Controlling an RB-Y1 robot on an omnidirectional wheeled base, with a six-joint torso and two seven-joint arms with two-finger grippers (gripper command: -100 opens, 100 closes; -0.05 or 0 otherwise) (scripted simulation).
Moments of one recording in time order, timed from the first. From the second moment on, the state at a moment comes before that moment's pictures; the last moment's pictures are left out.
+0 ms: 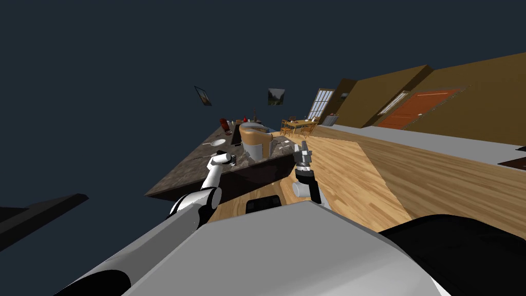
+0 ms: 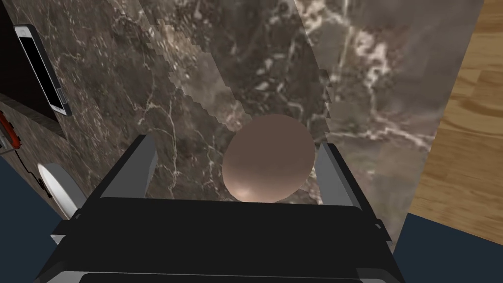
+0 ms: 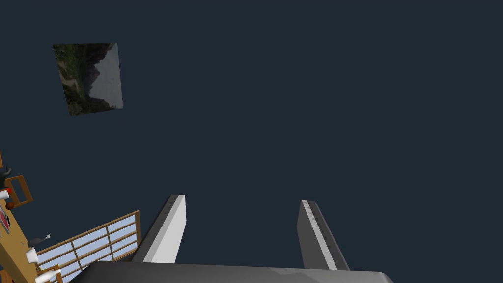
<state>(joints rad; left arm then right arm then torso) -0.64 0.27 0.21 -1.04 0.28 1.08 -0.09 0.46 0.02 0.01 -2.21 -0.01 -0.53 -0.06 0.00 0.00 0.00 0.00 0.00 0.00</state>
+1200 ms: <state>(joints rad) -0.63 0.22 0.17 -1.12 0.25 1.13 -0.06 0.46 0.02 0.01 -2.21 -0.01 -0.53 -0.06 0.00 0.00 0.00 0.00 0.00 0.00</state>
